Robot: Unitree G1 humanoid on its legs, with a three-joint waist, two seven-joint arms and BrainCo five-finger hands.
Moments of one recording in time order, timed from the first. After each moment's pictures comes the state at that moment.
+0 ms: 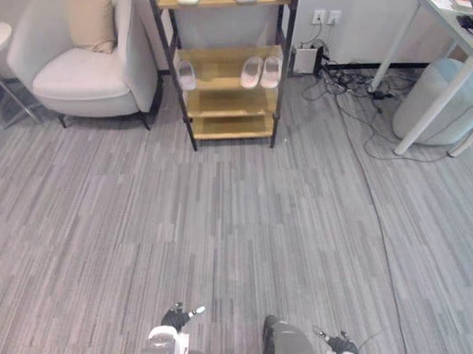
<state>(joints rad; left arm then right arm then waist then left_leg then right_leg) -0.03 0.02 0.07 1.08 -0.02 -0.06 0.11 0.05 -0.09 -0.27 1.07 0.13 -0.06 -0.14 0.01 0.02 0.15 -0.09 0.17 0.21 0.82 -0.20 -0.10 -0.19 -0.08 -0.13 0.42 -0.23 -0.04</state>
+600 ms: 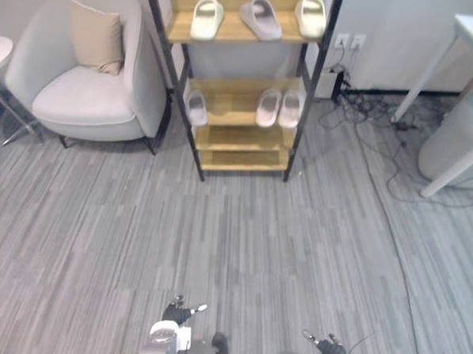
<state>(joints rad) -0.03 0.03 0.05 1.09 -0.02 -0.04 0.11 0.06 -0.04 -0.27 1.03 0.11 -0.05 -0.12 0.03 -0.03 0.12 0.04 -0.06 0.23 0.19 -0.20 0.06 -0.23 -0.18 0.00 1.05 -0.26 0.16</state>
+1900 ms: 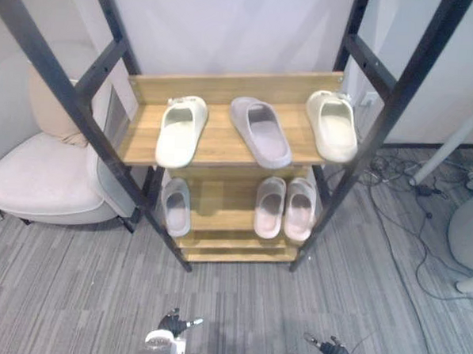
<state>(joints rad) -0.04 0.06 -0.05 1.15 -0.04 -0.03 0.09 0.03 -0.09 -0.29 1.11 0.08 -0.04 -0.11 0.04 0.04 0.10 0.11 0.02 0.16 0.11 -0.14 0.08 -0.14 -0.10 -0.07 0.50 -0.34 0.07</state>
